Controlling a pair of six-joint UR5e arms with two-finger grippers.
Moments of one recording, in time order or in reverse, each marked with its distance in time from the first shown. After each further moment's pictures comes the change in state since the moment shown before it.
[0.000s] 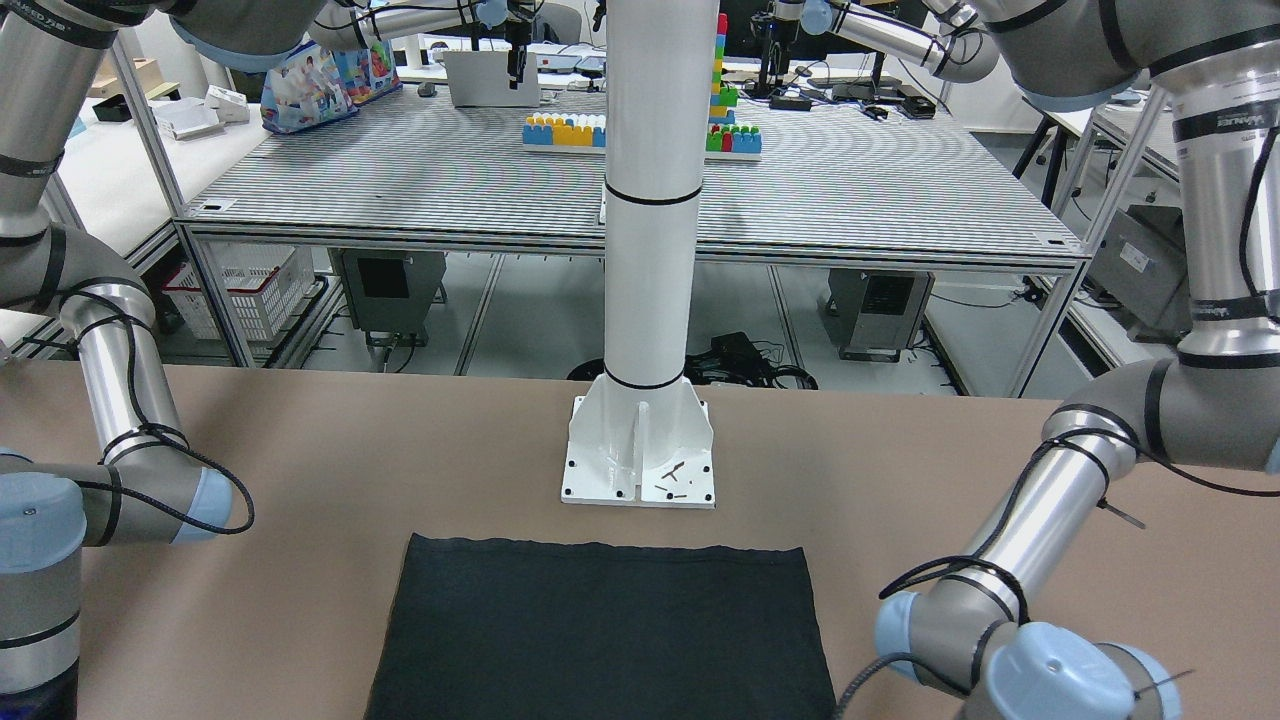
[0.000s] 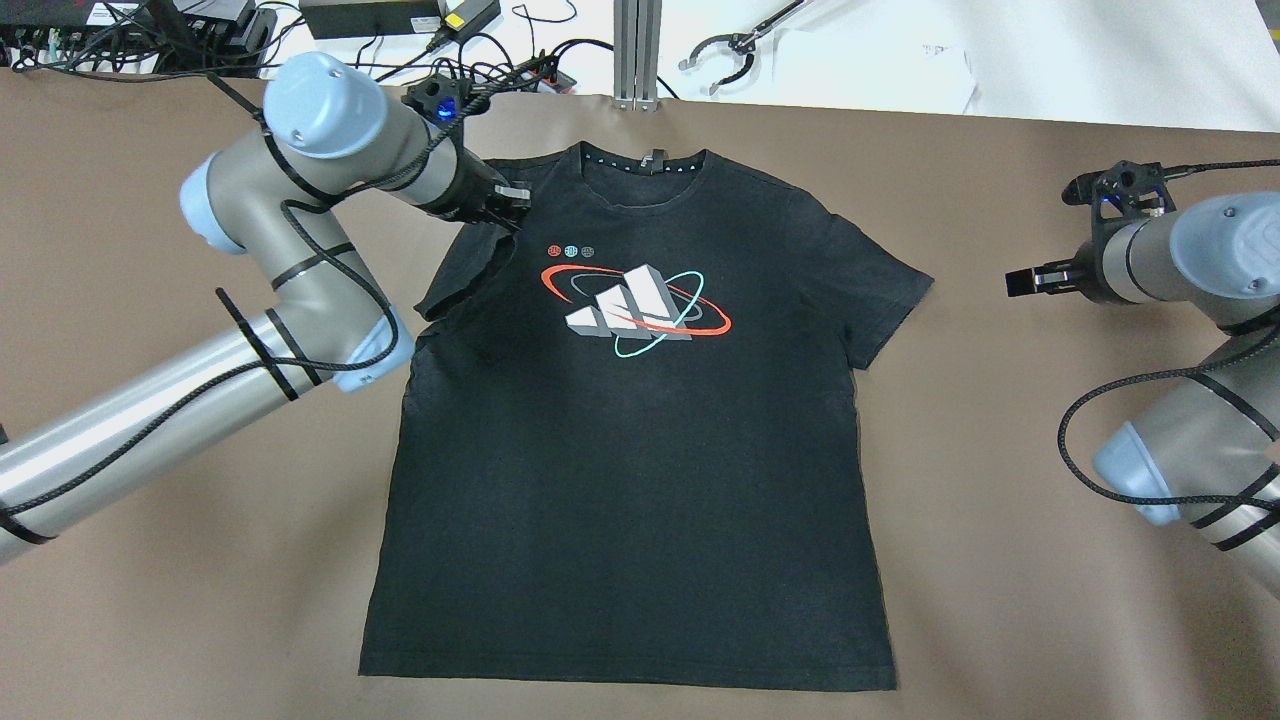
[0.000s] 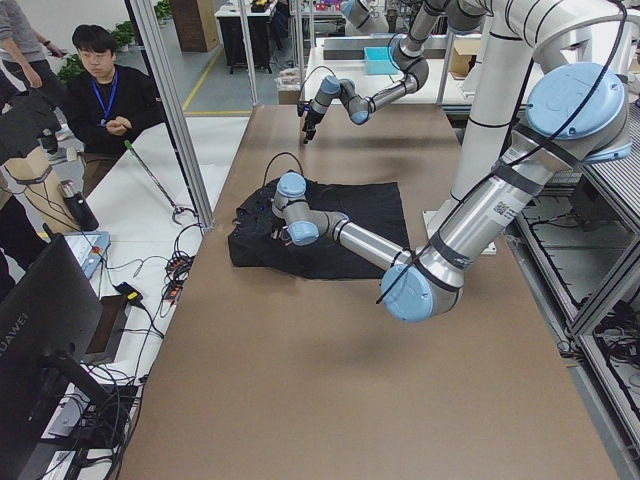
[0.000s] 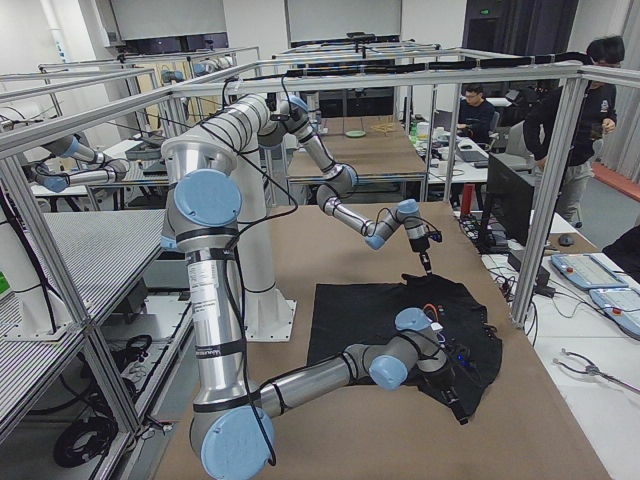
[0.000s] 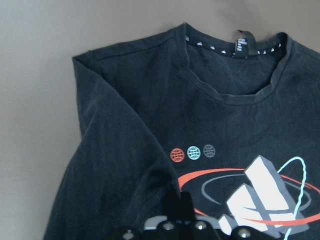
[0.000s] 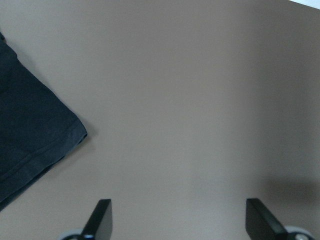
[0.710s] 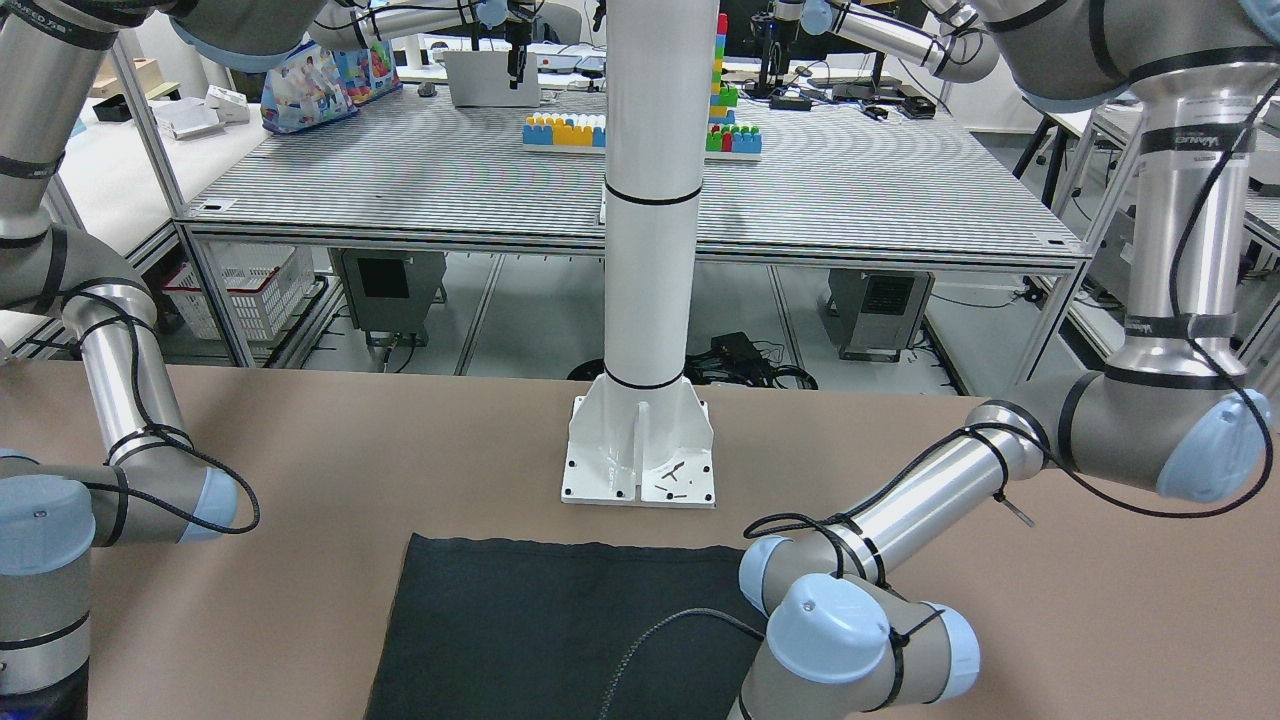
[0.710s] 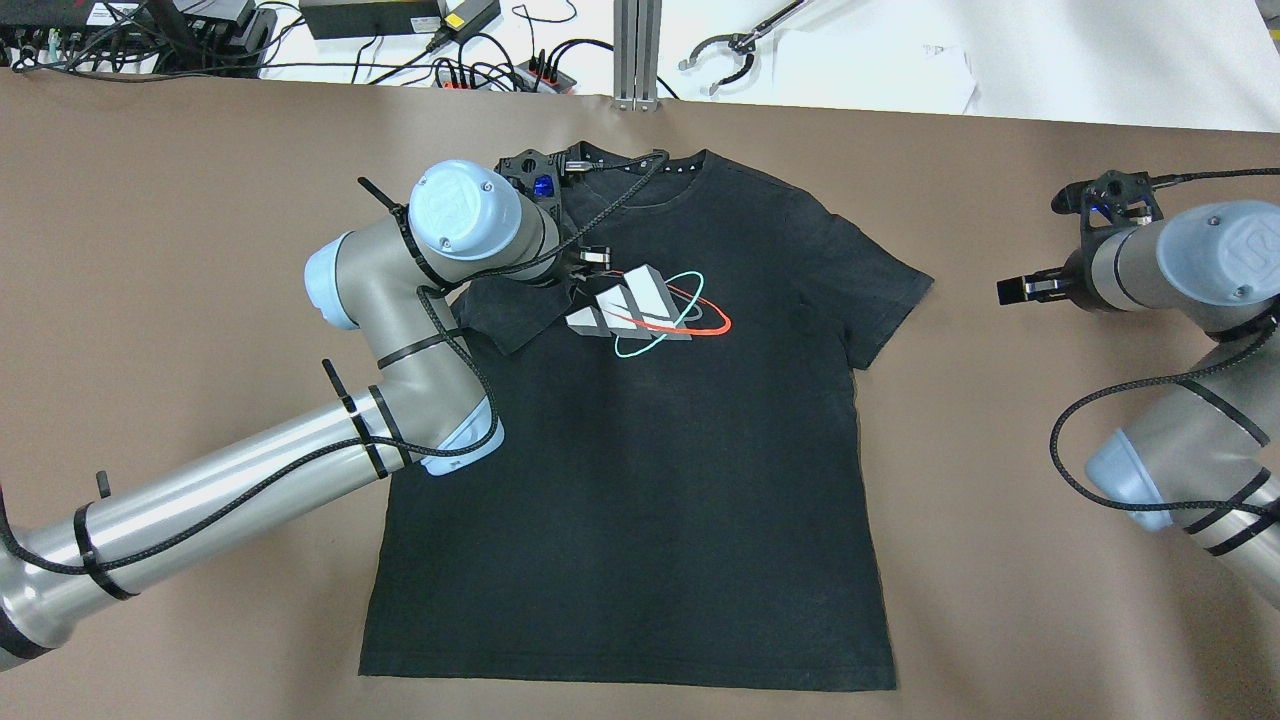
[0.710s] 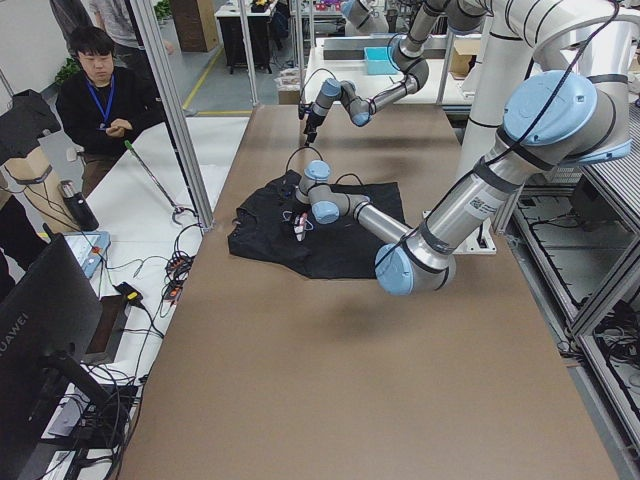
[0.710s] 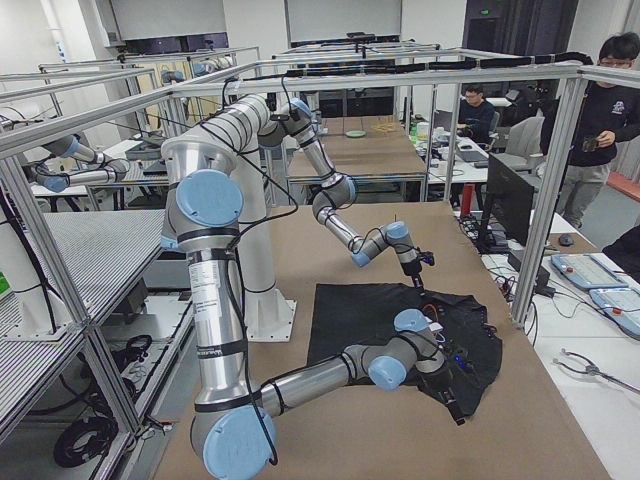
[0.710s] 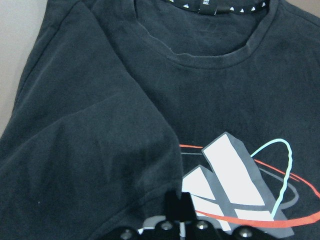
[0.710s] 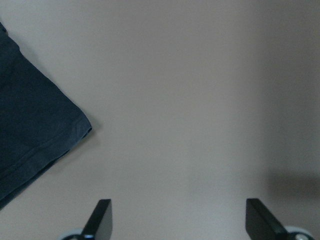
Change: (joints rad) left arm 0.156 -0.090 0.064 0.068 0.227 -0.061; right arm -0.017 0.001 -0.006 0.000 0.000 0.009
